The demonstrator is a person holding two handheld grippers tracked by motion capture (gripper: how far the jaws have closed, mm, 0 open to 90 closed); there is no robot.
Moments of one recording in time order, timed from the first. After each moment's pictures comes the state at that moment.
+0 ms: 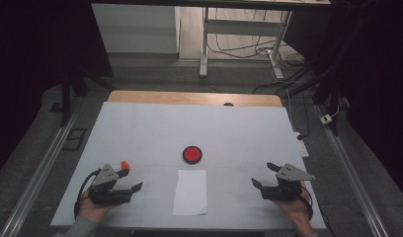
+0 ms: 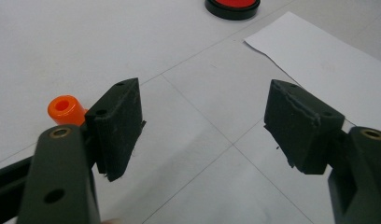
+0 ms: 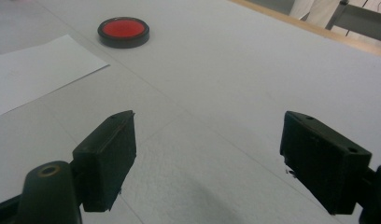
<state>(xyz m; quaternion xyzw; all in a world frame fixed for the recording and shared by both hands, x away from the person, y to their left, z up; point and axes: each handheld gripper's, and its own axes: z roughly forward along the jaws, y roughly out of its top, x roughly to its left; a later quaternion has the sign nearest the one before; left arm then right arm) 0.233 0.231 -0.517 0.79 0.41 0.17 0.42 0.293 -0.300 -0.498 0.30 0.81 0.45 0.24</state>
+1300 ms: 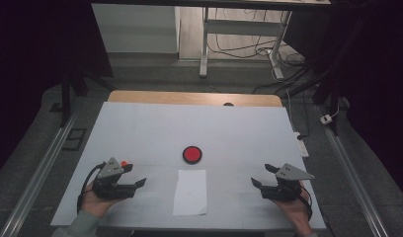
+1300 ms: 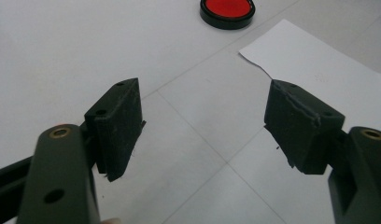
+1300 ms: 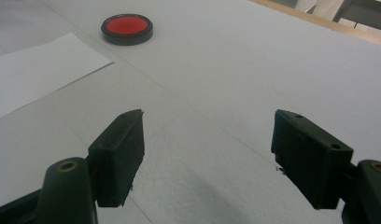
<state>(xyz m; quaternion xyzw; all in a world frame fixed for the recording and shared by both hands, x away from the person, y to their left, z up) 0.249 0.219 -0.496 0.81 0.40 0.16 0.40 0.293 -0.299 -0.499 0.31 0.81 0.45 0.23</state>
